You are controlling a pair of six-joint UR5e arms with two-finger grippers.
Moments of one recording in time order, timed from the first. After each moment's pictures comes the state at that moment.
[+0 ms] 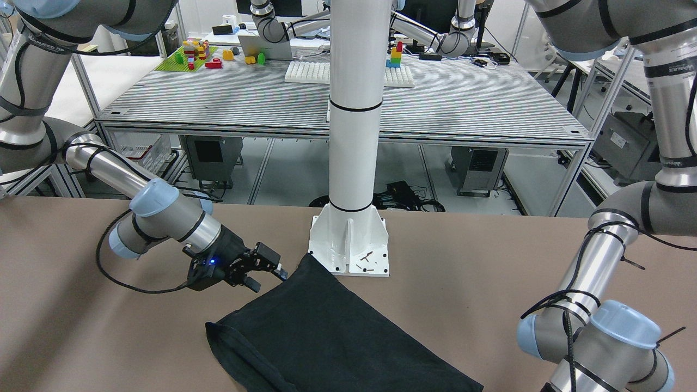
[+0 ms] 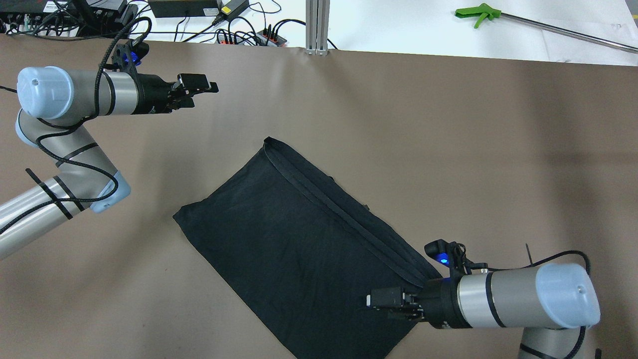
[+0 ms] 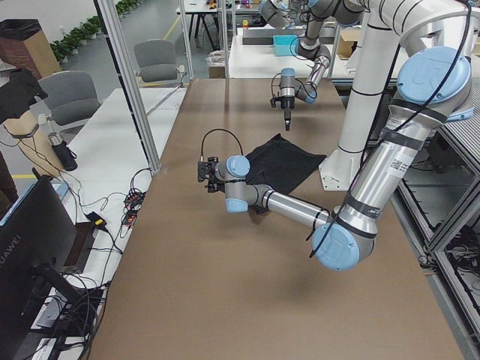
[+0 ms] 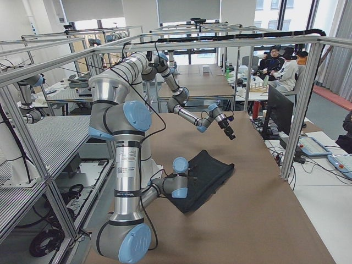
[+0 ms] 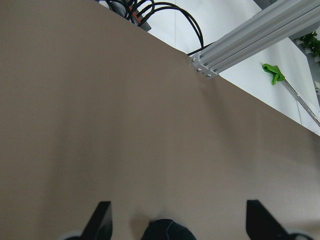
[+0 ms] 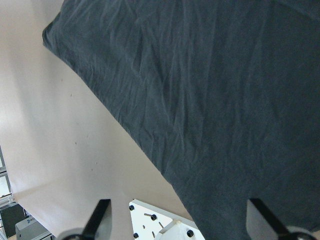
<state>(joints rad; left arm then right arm) -0.93 -2.09 -1.37 -2.73 -1.91 -1.50 0.53 -1.47 1.98 -0.57 2.05 1.67</state>
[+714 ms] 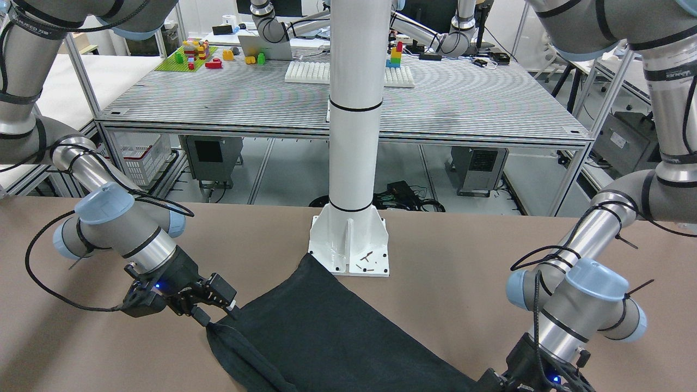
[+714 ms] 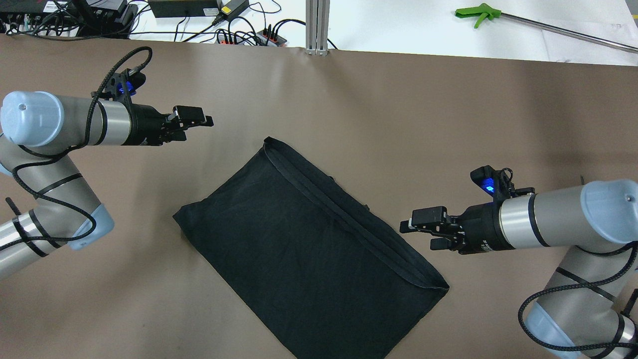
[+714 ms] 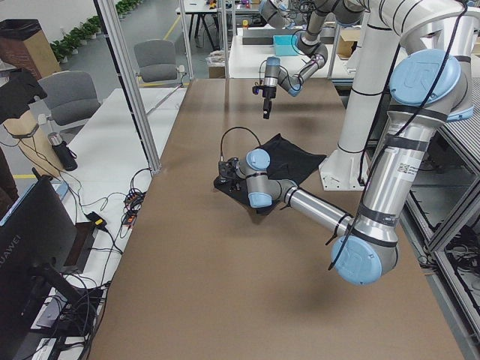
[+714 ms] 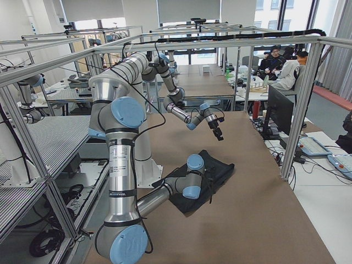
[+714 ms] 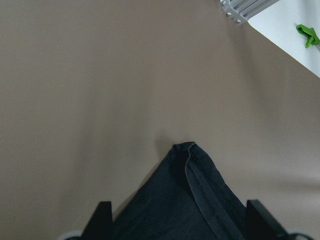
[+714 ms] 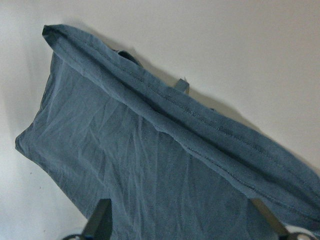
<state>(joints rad) -0.85 -1.93 -1.65 -2.49 -1.91 -1.51 0.76 -1.45 1.96 -0.77 2.15 1.56</state>
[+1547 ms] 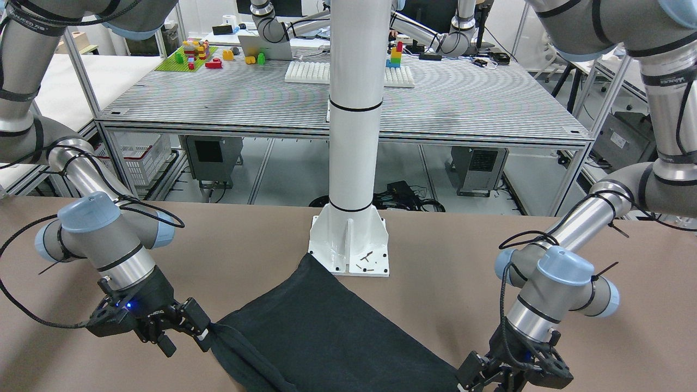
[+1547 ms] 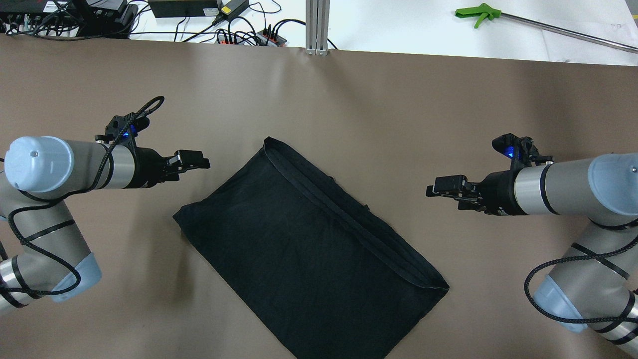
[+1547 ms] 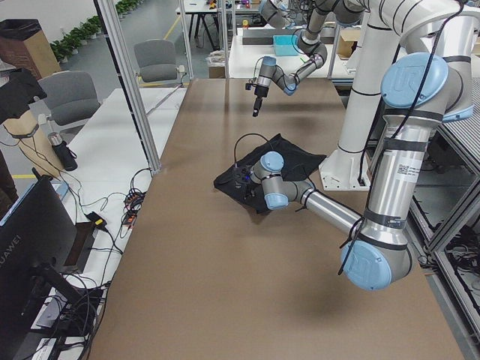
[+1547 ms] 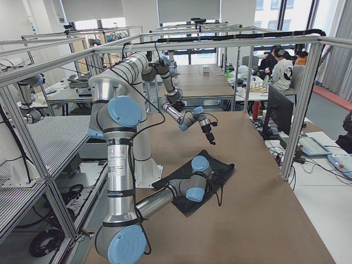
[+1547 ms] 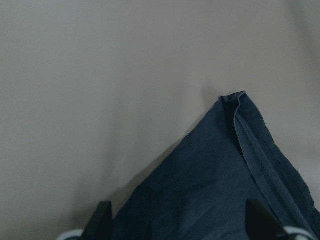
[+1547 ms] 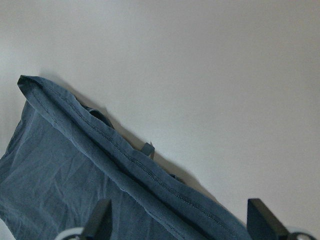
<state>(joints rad) -0.73 -1.85 -1.75 -2.37 -1.82 -1.50 0.82 -1.44 1.92 -0.83 2.05 1.42</state>
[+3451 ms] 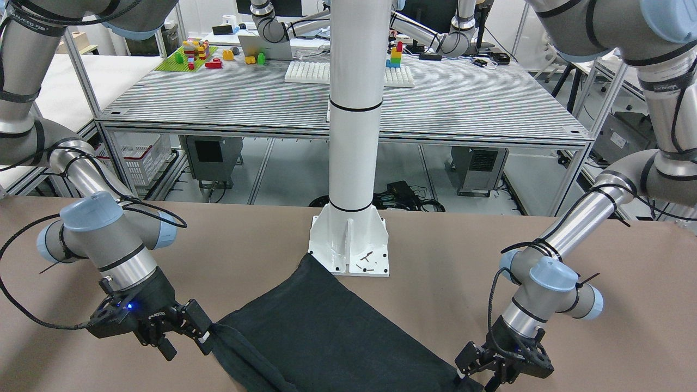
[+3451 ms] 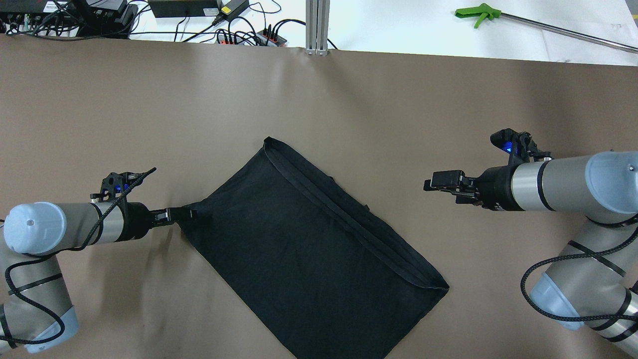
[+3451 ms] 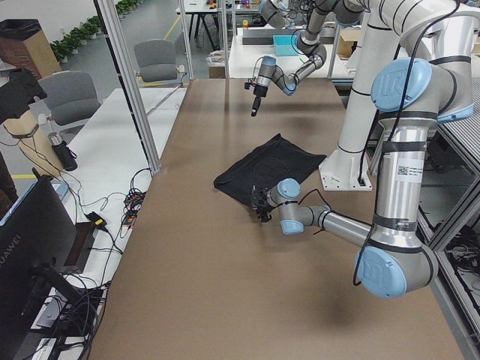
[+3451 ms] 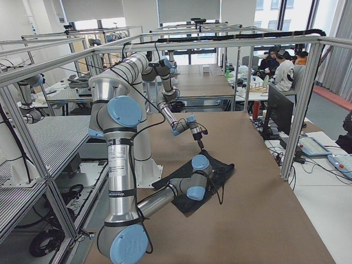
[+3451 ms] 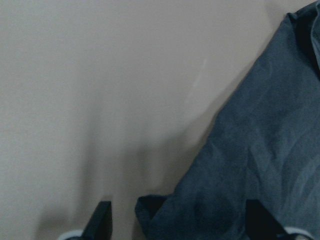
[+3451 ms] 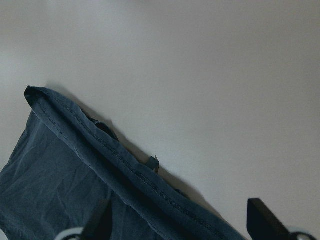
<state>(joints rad) -0.59 -1.72 -1.65 -2.61 -1.73 -1.45 0.82 -1.43 1.92 -0.83 2.02 1.41</state>
